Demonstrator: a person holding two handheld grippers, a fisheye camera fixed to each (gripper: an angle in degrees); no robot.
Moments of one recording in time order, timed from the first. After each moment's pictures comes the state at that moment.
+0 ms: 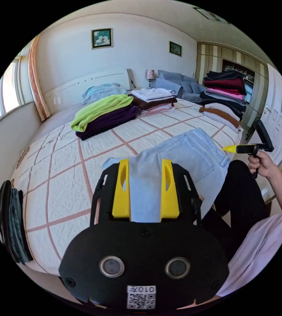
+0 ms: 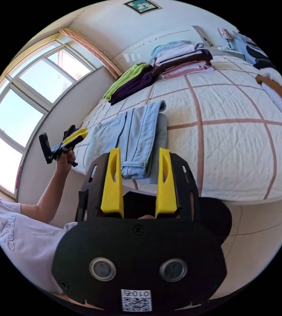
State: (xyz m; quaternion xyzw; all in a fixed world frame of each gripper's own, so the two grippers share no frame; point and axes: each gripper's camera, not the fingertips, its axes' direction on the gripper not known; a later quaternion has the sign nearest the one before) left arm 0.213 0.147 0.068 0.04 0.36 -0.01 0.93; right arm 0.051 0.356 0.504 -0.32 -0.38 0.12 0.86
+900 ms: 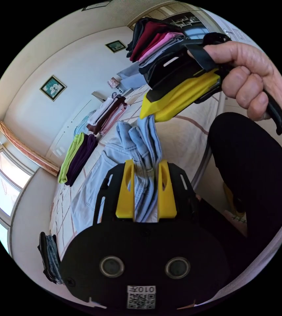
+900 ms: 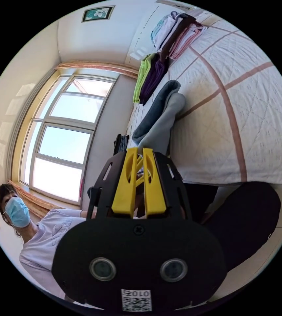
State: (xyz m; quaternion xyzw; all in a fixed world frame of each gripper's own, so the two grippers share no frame) left arm 0.464 0.186 -0.102 0.09 0.23 0.19 0.95; right arm 0.135 0.358 0.544 -0.34 -0.58 0.28 0.69
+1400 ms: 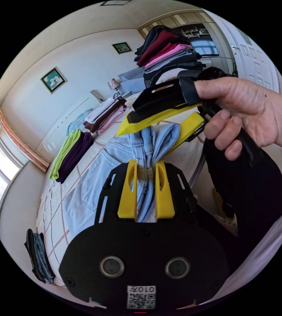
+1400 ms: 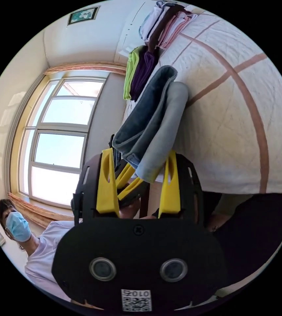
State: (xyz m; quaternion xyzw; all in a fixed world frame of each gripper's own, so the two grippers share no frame) left arm 0.347 0.159 -0.070 0.09 0.27 0.16 0.94; right arm 0.103 0.348 0.596 -0.38 -0.56 0.29 0.67
